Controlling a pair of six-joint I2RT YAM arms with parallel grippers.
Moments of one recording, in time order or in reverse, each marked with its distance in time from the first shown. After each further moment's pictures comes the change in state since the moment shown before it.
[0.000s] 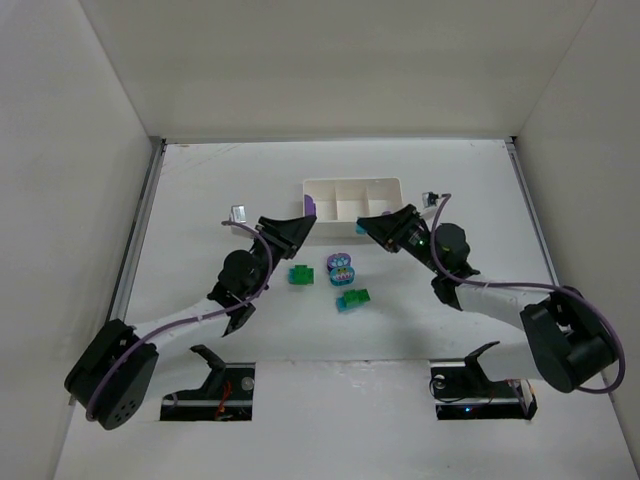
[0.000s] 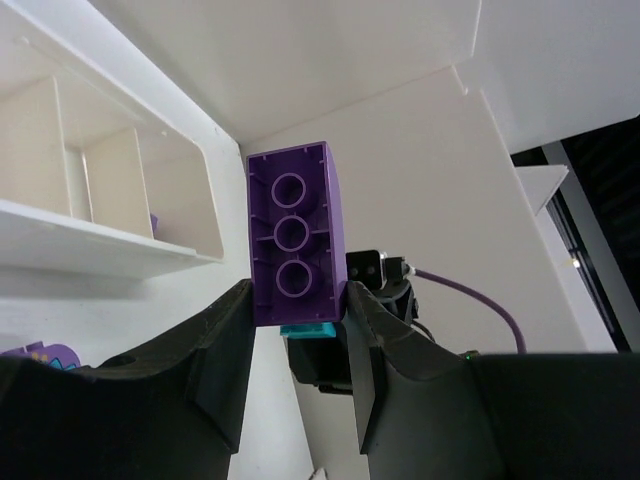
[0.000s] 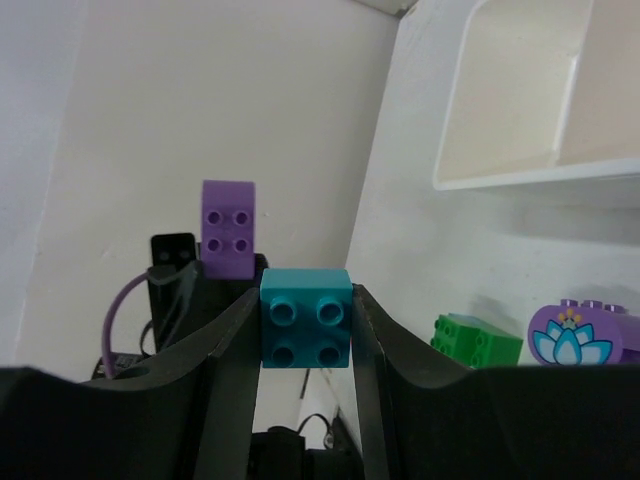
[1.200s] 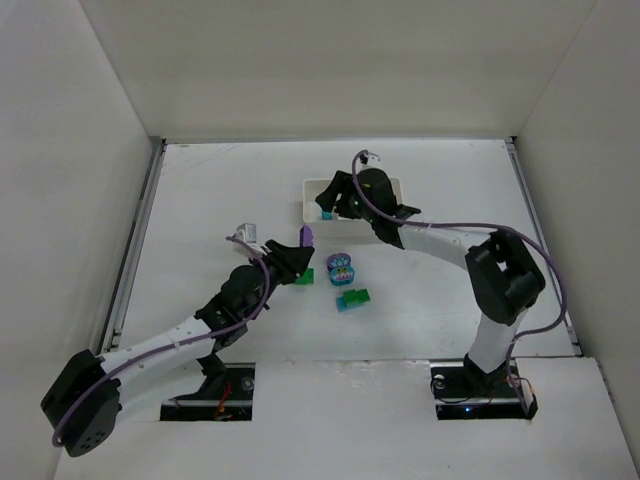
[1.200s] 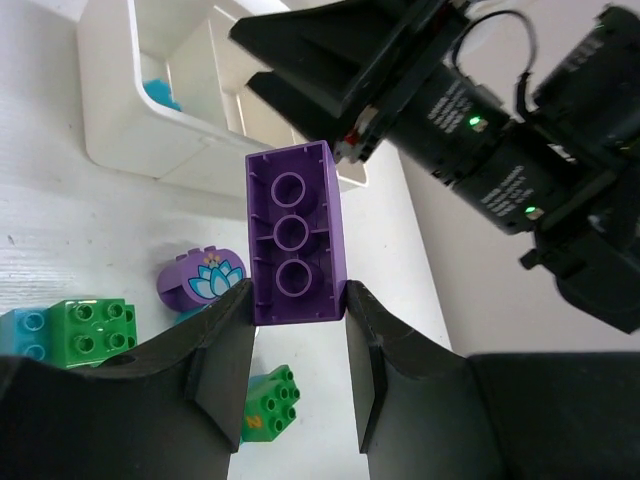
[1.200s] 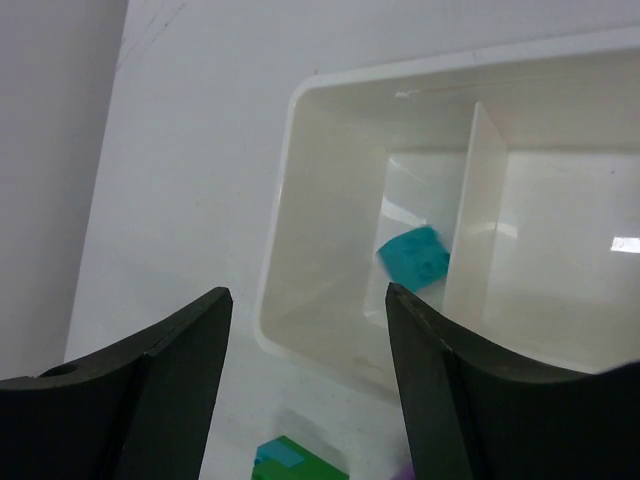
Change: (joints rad) left arm -0.128 -0.297 -0.061 -0.459 -0.164 0.269; right arm 0.159 0.494 0.749 -0.713 0.348 -0.536
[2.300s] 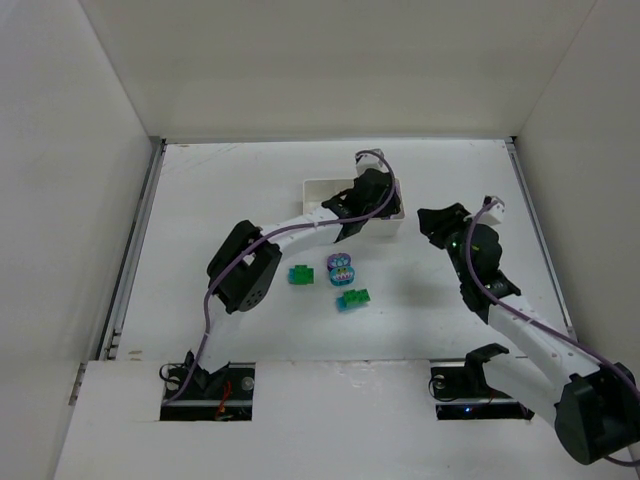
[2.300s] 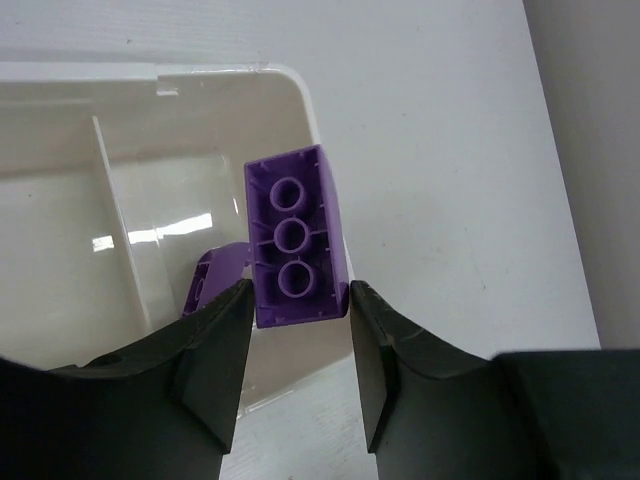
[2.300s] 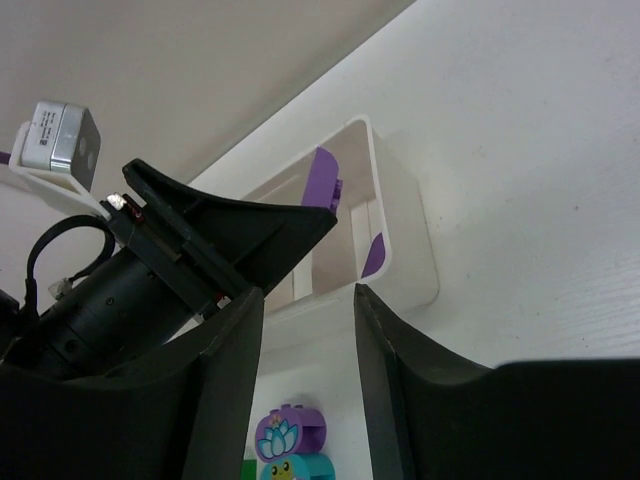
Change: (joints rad) left arm -0.035 1.251 1.333 -0.466 0.095 0.223; right arm -0.305 -0.893 -0.738 0.112 0.168 0.075
